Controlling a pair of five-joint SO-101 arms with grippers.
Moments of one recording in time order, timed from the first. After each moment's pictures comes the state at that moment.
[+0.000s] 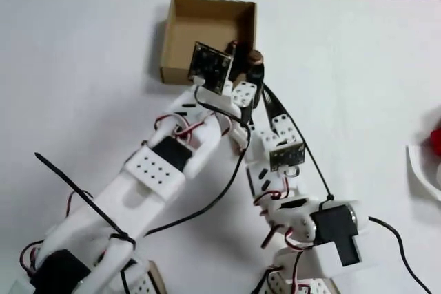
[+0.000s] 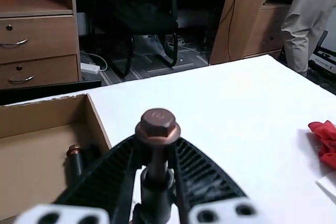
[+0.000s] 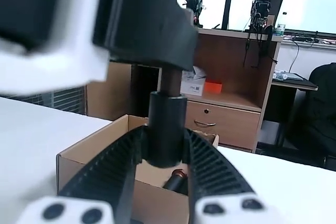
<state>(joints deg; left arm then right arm) 27.8 -24.4 42.9 1.5 11.3 -18.5 -1.5 84.4 -85.3 7.0</state>
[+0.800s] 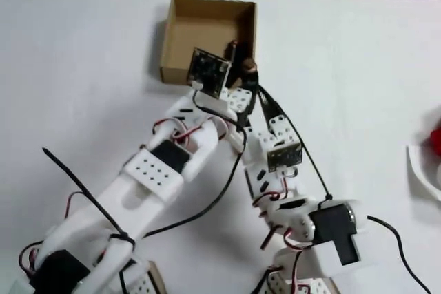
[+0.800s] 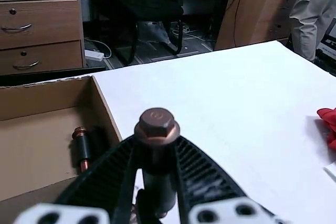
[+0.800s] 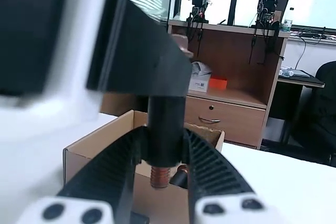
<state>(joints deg) 27.3 -24.4 46.6 1.6 11.5 -19.0 -1.5 84.5 -85.2 7.0</state>
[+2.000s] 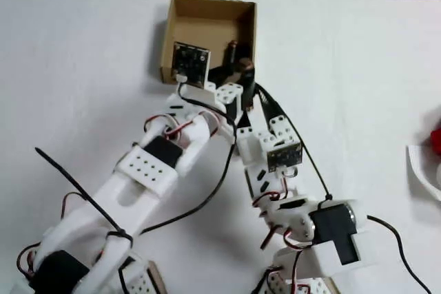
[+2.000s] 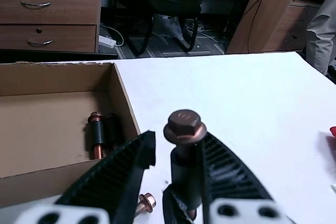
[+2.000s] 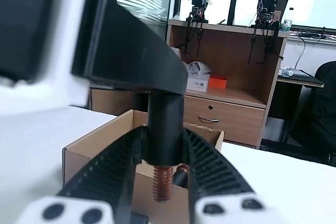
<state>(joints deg) 24.4 -24.4 46.6 4.4 17.5 -19.0 -1.5 84.5 -85.2 7.1</state>
